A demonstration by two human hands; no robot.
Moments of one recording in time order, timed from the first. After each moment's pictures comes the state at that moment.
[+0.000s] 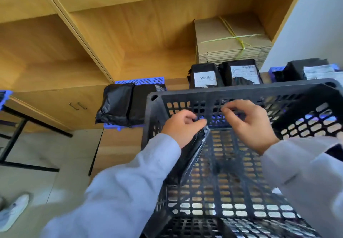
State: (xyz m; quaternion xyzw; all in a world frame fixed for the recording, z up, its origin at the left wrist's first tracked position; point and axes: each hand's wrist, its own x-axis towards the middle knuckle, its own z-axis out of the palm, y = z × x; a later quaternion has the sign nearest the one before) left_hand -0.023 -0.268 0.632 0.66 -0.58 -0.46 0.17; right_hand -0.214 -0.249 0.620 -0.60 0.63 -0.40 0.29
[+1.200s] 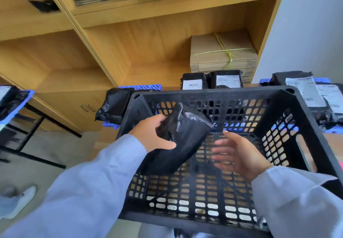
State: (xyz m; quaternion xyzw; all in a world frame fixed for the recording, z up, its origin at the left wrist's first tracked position) left_hand -0.034 -0.221 0.652 0.64 -0.67 -0.36 0.08; right_hand -0.291 -0.181 0.611 -0.19 0.63 -0.31 0.68
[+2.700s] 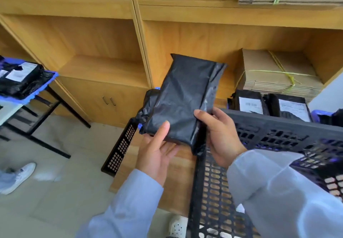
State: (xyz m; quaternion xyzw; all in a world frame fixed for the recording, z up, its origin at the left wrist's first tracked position) left_hand 0.138 -0.208 0.652 0.46 -0.13 -0.62 0.62; right_hand 0.003 -0.266 0.672 -0.33 0.44 -0.50 0.67
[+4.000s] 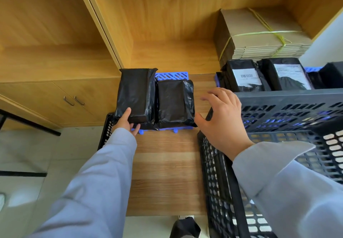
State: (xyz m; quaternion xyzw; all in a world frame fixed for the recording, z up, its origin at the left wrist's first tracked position) left_hand 0.287 -0.407 0.466 0.67 0.00 -0.58 0.46; right_hand 0.025 -0.322 0.597 -0.68 0.68 -0.27 0.08
